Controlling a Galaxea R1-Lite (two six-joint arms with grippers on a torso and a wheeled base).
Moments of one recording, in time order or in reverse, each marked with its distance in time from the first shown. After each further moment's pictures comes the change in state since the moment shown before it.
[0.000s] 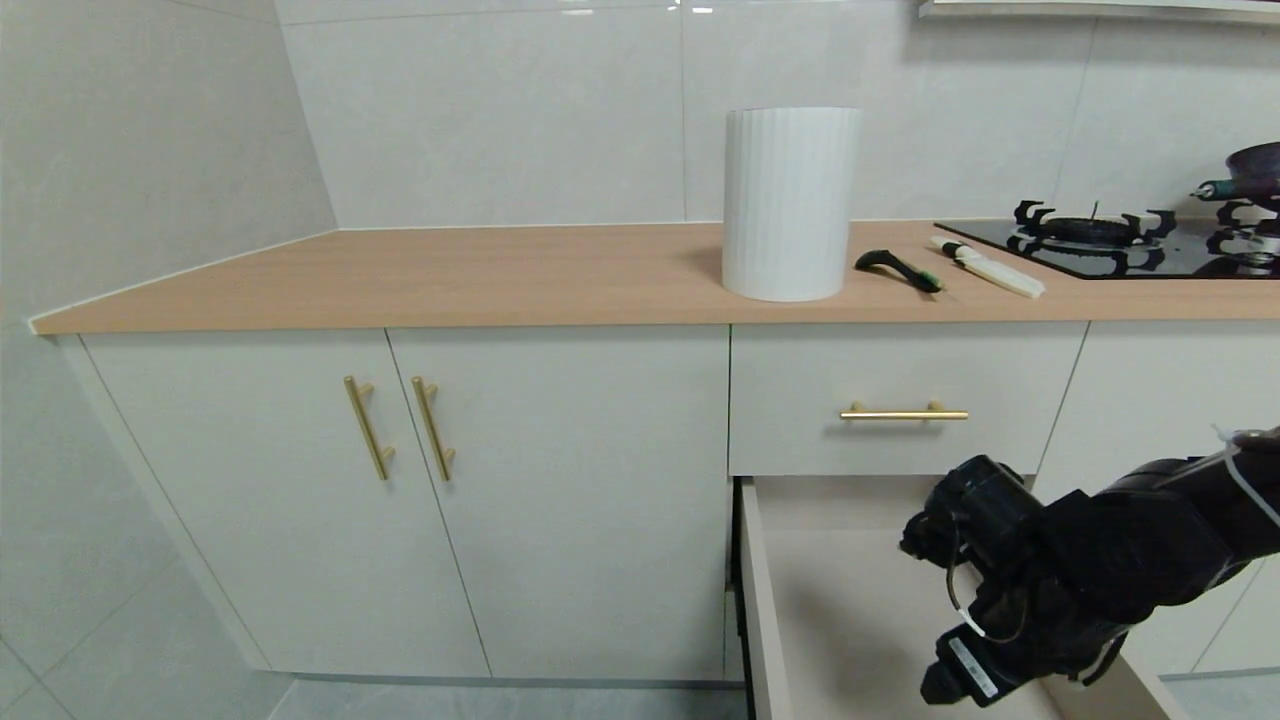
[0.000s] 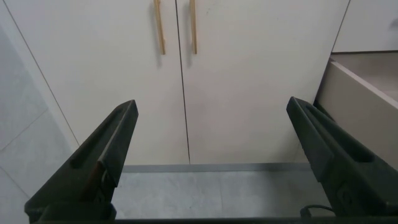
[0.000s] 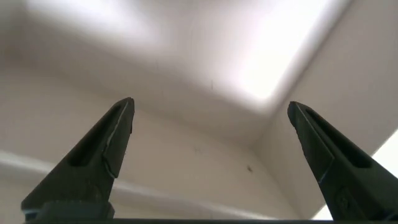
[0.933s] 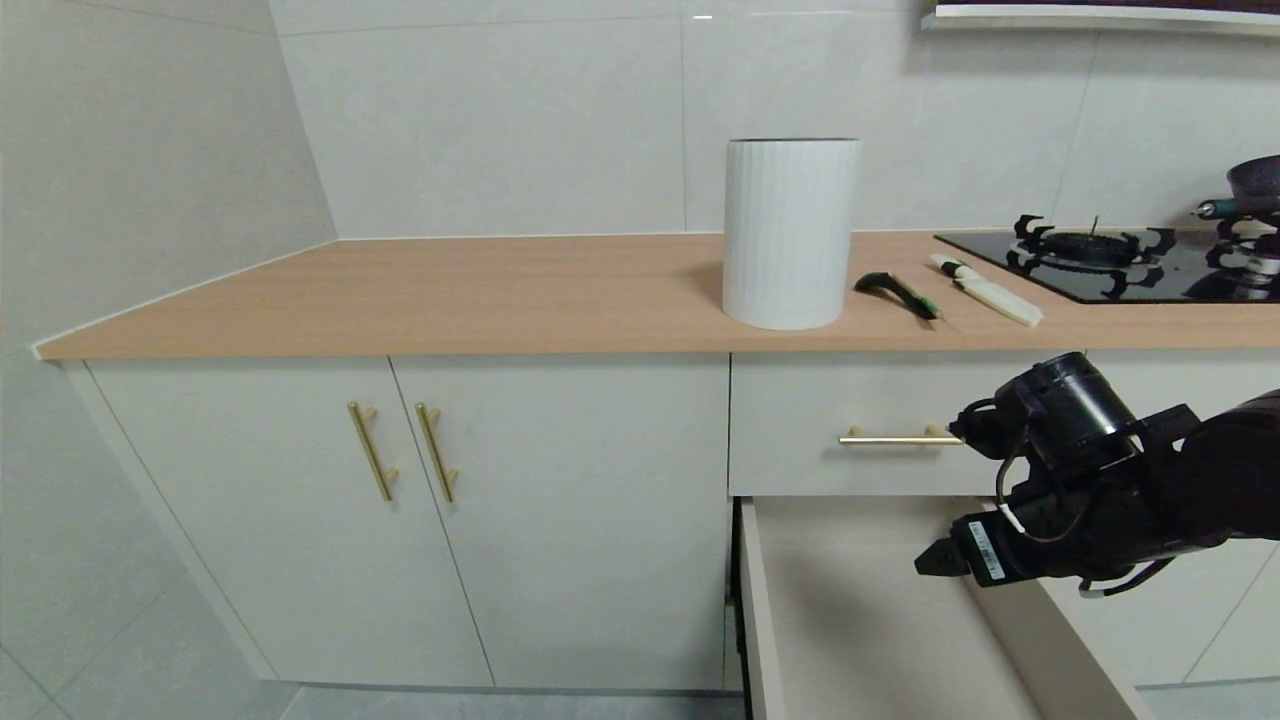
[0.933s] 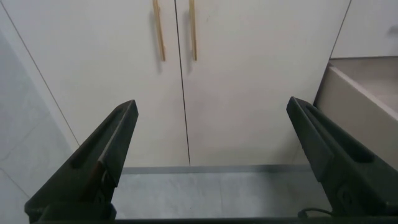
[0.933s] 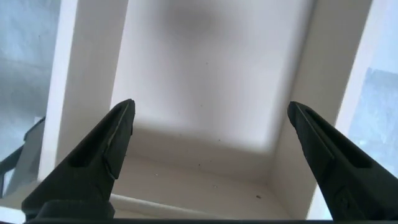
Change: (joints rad) left arm 0.000 0.000 0.000 0.000 0.000 0.000; right arm -0.078 -0.164 -0.088 -0.043 0.034 0.077
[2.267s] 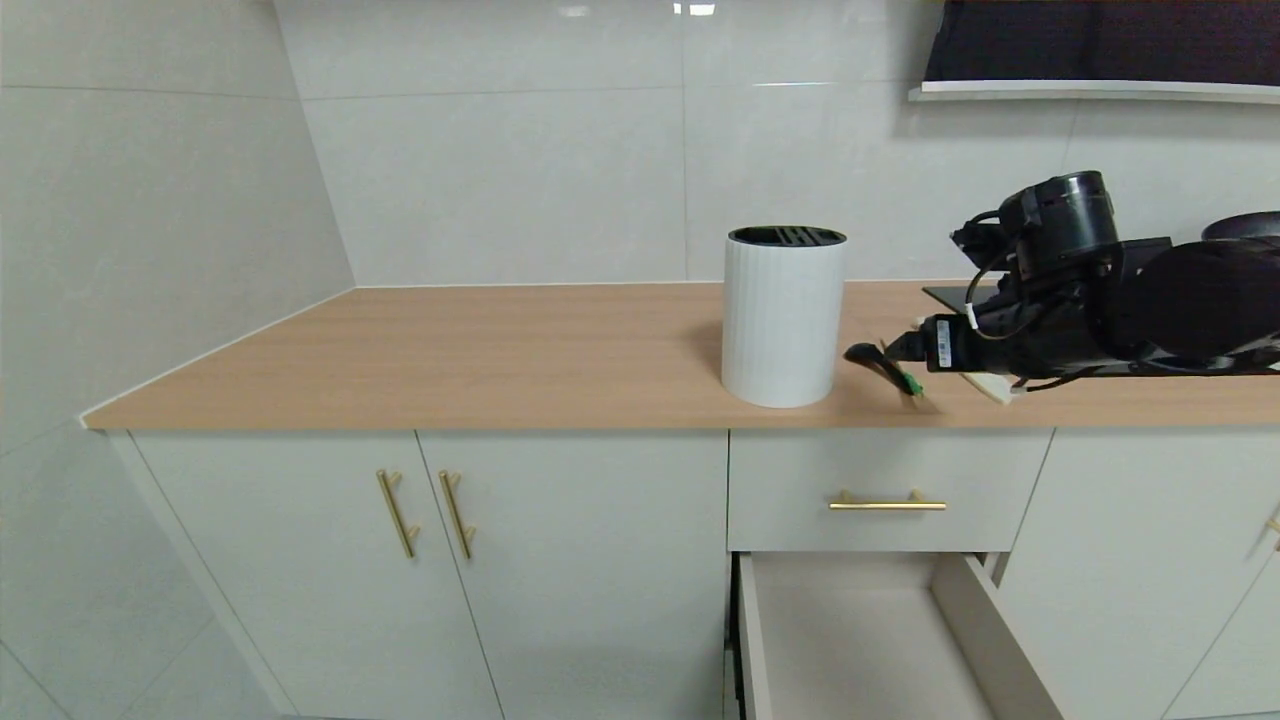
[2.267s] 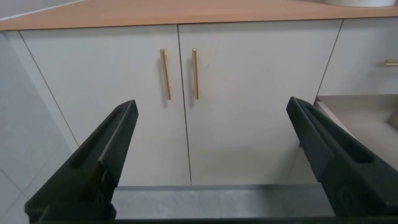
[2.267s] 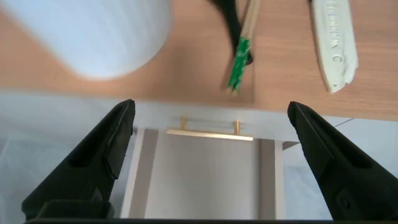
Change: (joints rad) left arm 0.000 0.000 0.000 0.000 0.000 0.000; right arm -0.103 0.170 -0.544 -0.054 -0.059 0.005
